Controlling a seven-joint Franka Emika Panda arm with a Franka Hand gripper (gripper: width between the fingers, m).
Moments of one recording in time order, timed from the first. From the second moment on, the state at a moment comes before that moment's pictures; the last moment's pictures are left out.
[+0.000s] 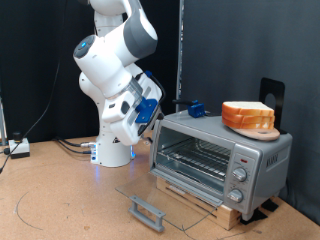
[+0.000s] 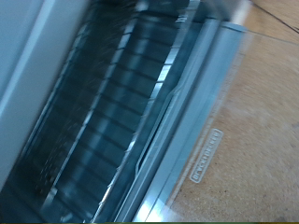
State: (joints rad) arm 0.06 -0.26 -0.31 -2.46 0.63 1.95 -0.56
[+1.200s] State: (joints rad) arm 0.12 -0.58 -0.27 -2.48 0.64 1.73 -0.96
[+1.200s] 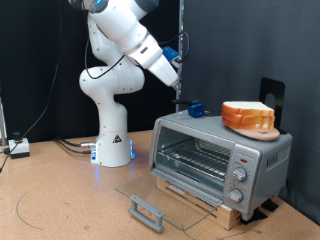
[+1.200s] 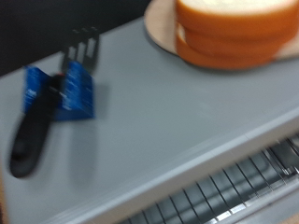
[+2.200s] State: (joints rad) arm 0.13 -0.81 -0.18 -2.50 0.58 1.57 -0.97
